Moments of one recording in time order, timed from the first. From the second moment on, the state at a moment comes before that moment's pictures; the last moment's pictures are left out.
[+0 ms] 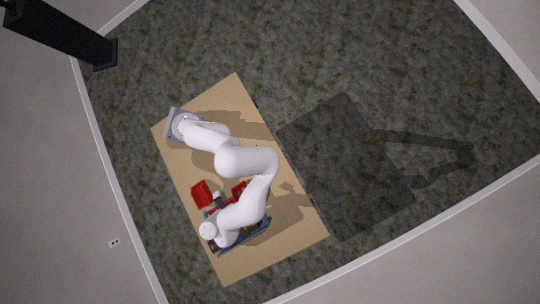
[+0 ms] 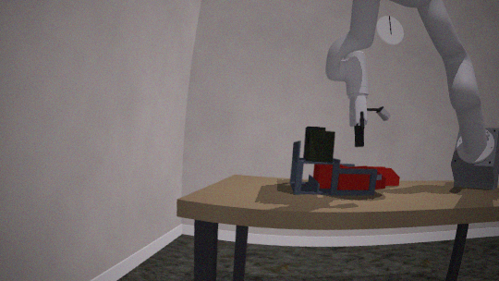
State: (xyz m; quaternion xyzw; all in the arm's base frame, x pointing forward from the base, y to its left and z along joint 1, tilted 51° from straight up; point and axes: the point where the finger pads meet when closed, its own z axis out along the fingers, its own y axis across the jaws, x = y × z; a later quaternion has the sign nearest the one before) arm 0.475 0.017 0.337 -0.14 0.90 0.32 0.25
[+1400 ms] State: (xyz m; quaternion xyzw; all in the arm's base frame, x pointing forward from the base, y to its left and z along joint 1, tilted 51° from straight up) arm 0.370 0.068 0.276 -0.71 0.57 0.04 0.41
